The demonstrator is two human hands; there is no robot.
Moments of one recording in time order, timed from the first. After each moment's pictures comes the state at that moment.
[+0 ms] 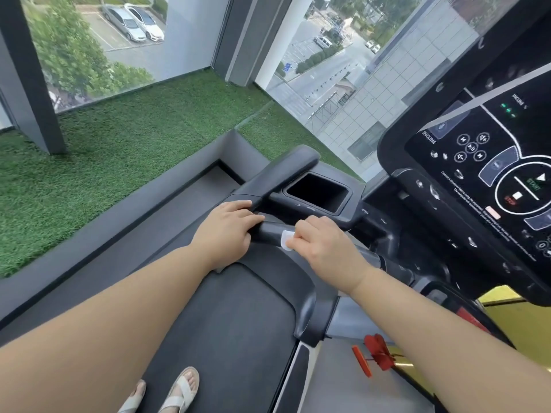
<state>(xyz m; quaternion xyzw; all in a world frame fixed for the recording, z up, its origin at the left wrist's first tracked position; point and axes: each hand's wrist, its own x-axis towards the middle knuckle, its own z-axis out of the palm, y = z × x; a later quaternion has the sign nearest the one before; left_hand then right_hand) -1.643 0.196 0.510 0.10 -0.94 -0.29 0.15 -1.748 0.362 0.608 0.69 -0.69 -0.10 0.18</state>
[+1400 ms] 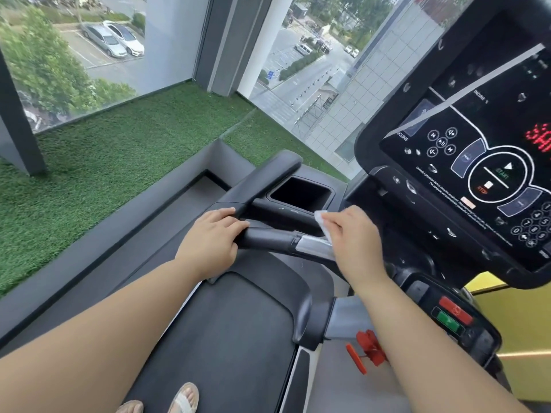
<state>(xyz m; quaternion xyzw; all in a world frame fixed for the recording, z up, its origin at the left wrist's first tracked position) -1.641 0.199 0.514 0.08 -0.96 -0.21 0.16 -1.749 0.388 0.641 0.32 -0.93 0.13 0.11</state>
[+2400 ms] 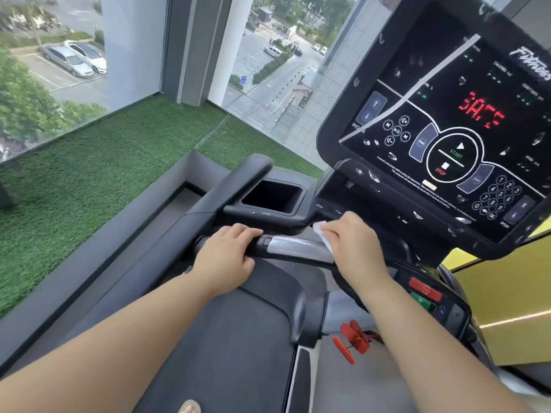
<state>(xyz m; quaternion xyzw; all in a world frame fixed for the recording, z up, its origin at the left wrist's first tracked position) -1.662 0.253 0.553 0.08 -0.93 -0.34 0.10 -1.750 0.428 0.666 0.30 -0.95 0.03 0.10</state>
